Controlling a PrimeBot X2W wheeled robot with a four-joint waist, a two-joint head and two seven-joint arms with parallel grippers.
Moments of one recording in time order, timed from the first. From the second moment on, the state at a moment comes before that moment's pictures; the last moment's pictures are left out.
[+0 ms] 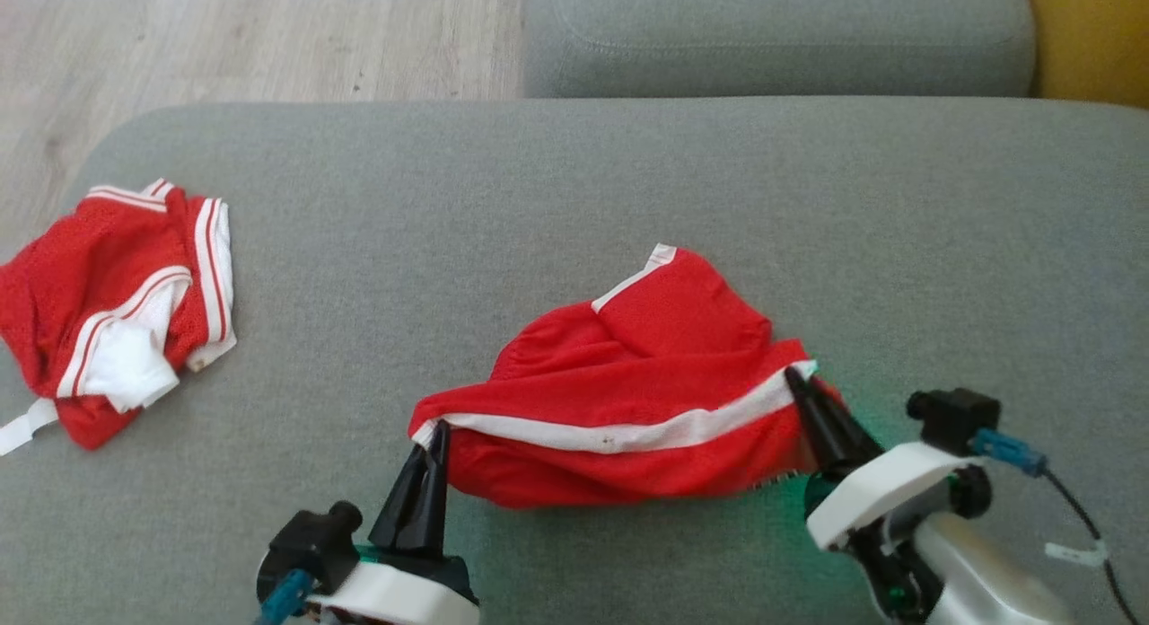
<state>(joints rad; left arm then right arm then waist) -0.04 0.05 -0.34 0.34 -0.38 -0.13 -0.26 -0.30 -0.26 0.67 0.61 0.86 0.13 -0.26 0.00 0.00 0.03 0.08</state>
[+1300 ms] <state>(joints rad) -0.71 0.30 -0.45 0.21 -0.71 -0.12 0.03 -0.75 -0.39 0.35 0.27 0.65 0.13 -0.09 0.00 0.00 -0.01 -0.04</state>
